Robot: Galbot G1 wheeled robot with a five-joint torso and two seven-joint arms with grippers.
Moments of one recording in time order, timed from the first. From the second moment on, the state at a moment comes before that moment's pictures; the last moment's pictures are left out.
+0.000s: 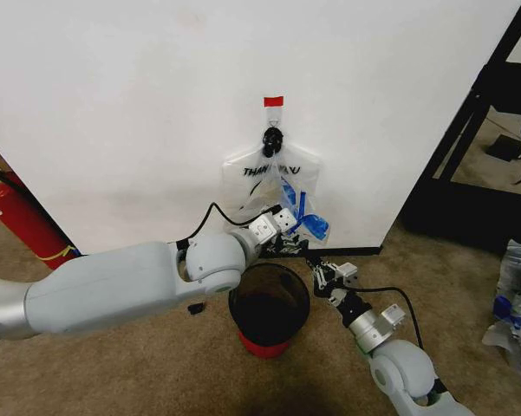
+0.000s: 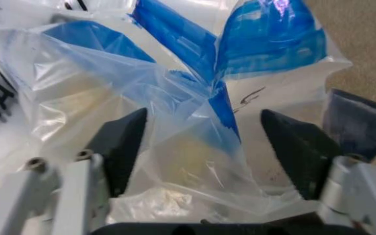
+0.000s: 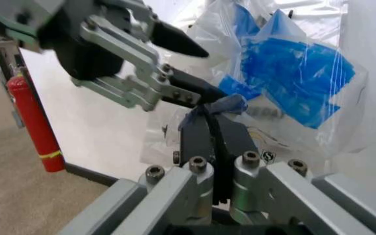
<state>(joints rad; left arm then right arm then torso) -0.03 -0.88 0.88 -1.95 -0.93 0.65 -0.44 -1.37 1.17 0.34 1.98 0.44 0.08 -0.22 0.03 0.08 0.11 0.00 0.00</state>
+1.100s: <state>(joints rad) 0.19 -0.82 0.65 -2.02 -0.93 0.58 -0.54 -1.43 1.15 0.37 2.07 0.48 0.03 -0.15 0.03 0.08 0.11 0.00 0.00</state>
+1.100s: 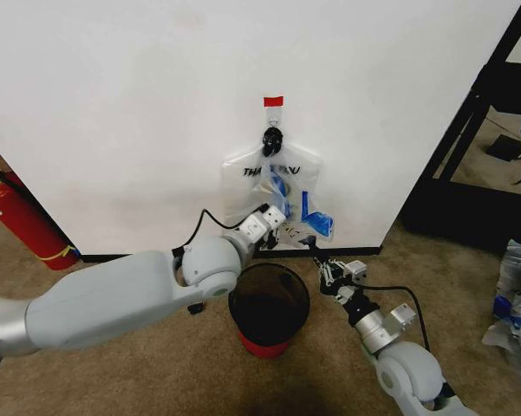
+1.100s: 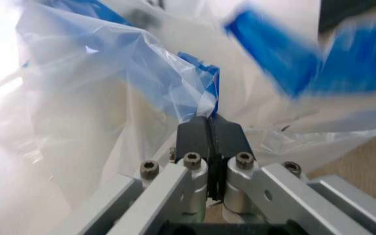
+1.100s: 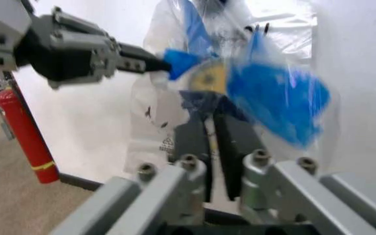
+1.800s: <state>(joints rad) 0.42 -0.84 0.52 -2.05 -0.84 0.54 -0.56 -1.35 0.93 0.41 2.14 0.45 -0.07 -0.03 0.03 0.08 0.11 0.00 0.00</state>
